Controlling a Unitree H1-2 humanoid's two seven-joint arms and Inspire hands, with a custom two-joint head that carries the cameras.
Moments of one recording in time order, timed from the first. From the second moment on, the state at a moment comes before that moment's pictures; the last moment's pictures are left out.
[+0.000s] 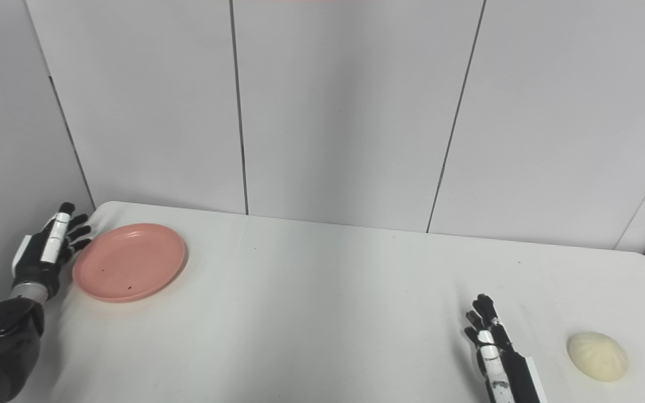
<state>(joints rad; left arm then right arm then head) -0.79 0.47 0.22 1.30 -0.15 -0.45 -0.09 -0.05 -0.15 -0.12 0.00 0.21 -0.11 0.14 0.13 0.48</state>
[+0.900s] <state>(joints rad) -0.74 0.41 0.22 1.21 -0.17 -0.46 -0.08 -0.04 -0.15 -0.11 -0.01 0.17 -0.11 0.14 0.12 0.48</state>
